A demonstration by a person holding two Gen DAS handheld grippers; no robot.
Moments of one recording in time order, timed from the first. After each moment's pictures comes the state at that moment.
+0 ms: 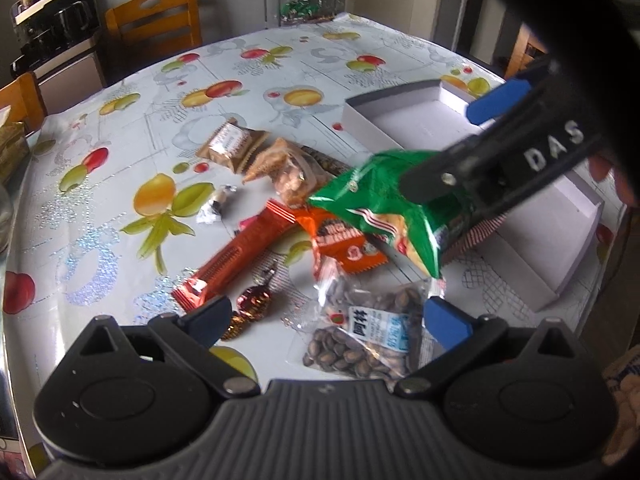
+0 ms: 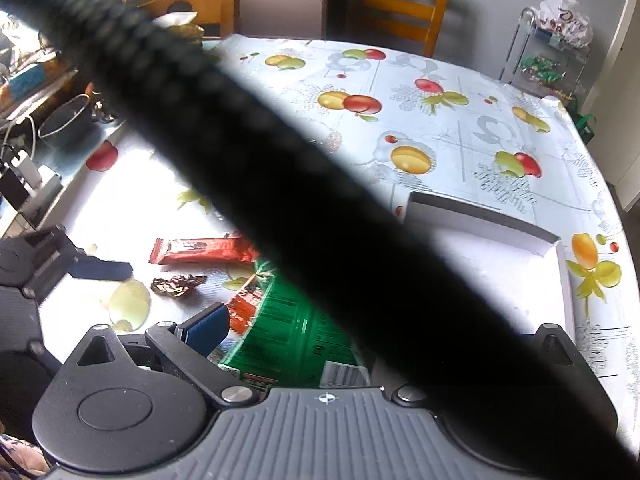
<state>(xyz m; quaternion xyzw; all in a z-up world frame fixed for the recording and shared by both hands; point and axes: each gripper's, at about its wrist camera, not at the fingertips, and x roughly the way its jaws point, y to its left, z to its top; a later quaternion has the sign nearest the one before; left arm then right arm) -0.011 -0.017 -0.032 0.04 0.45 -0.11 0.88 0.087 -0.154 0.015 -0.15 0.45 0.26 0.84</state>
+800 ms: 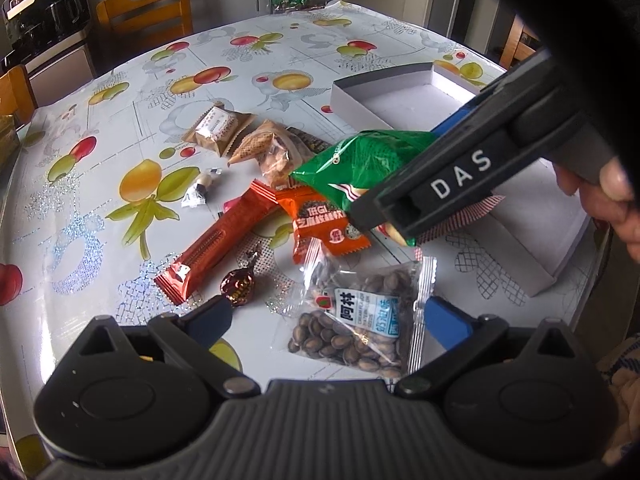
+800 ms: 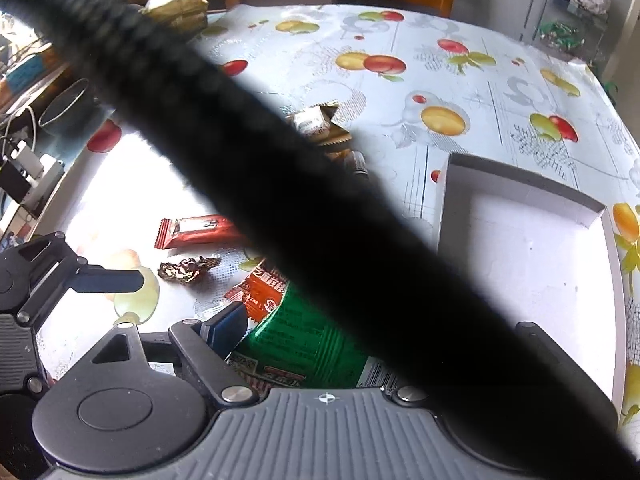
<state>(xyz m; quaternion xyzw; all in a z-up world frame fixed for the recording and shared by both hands) -0.012 -0.023 -0.043 0.04 0.47 -0.12 0.88 0.097 -0.135 -0.016 -0.13 0.49 0.26 0.82</state>
